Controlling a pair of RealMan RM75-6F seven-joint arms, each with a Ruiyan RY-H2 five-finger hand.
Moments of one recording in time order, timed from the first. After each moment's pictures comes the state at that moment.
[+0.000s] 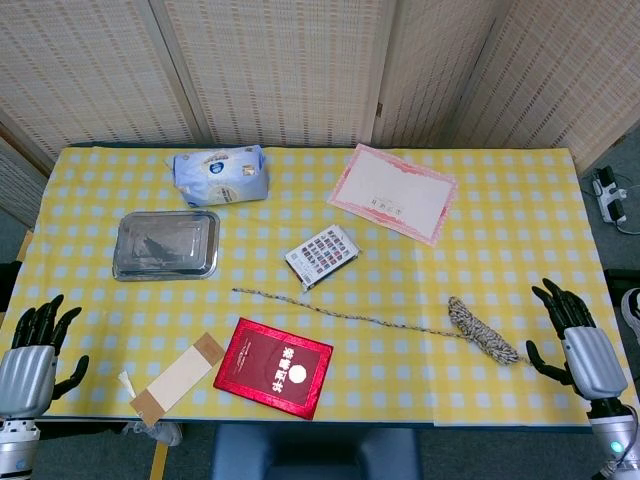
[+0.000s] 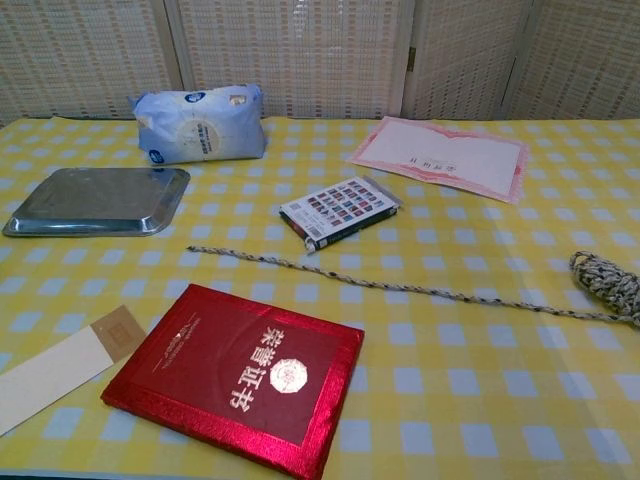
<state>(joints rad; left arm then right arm) -0.06 -1.21 -0.05 -1.63 1.50 1.53 0.16 0.09 -1.10 0.02 -1.62 -1.55 1.43 0.26</state>
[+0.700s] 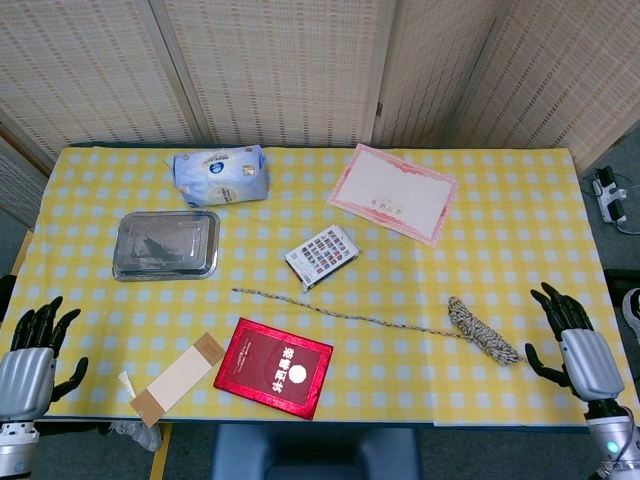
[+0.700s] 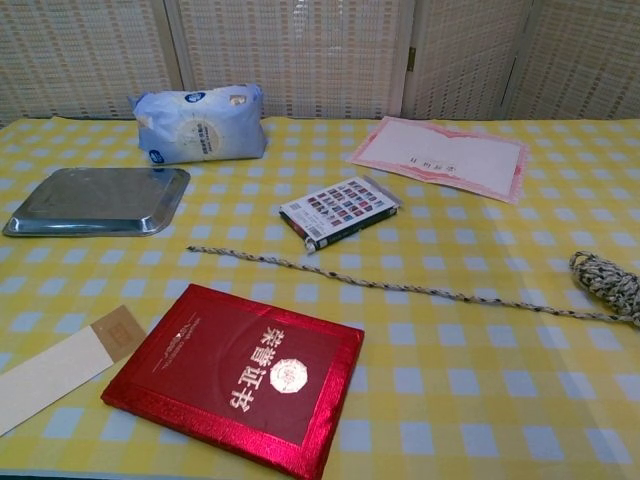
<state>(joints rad) -0.05 -1.21 -0.04 -1.62 1.51 1.55 0.14 0.09 -1.10 0.02 -1.63 -1.51 1.39 0.22</state>
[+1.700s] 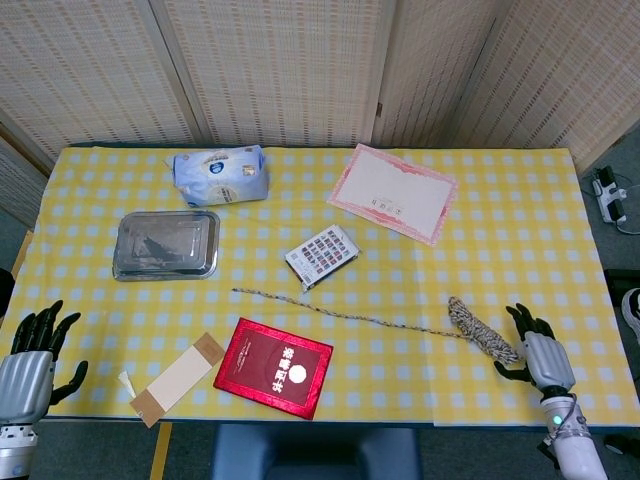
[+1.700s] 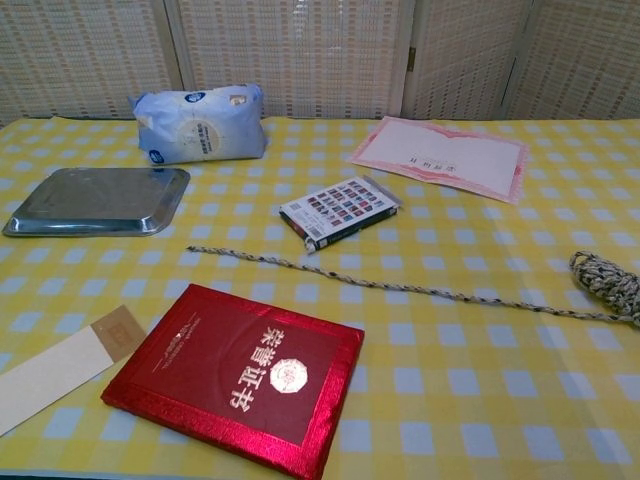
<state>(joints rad) -0.05 -1.22 -0.03 -1.58 1.51 1.54 0.10 0.18 -1.34 0.07 -1.52 -1.13 1.10 0.00</state>
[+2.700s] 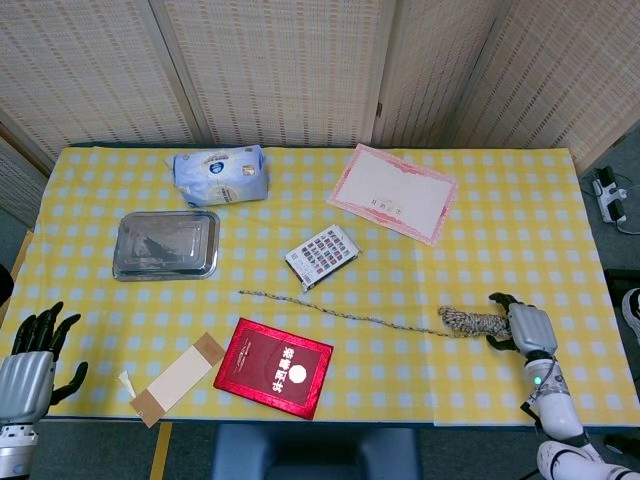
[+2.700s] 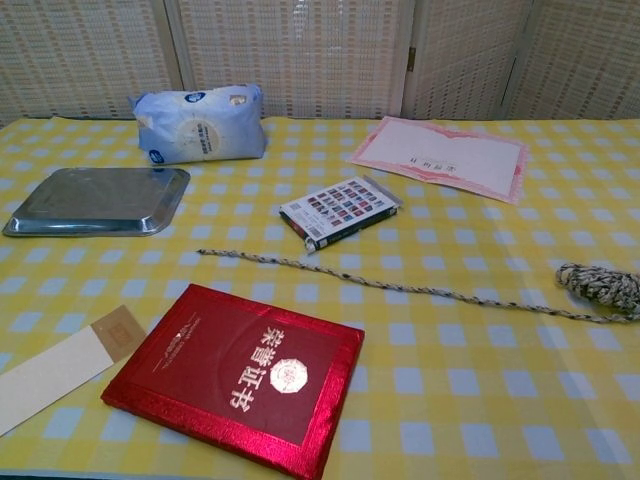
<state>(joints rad) -0.05 -1.23 -0.03 -1.57 1.50 1.53 0.10 0.32 -1.44 0.14 -1.31 -1.05 0.96 -0.10</state>
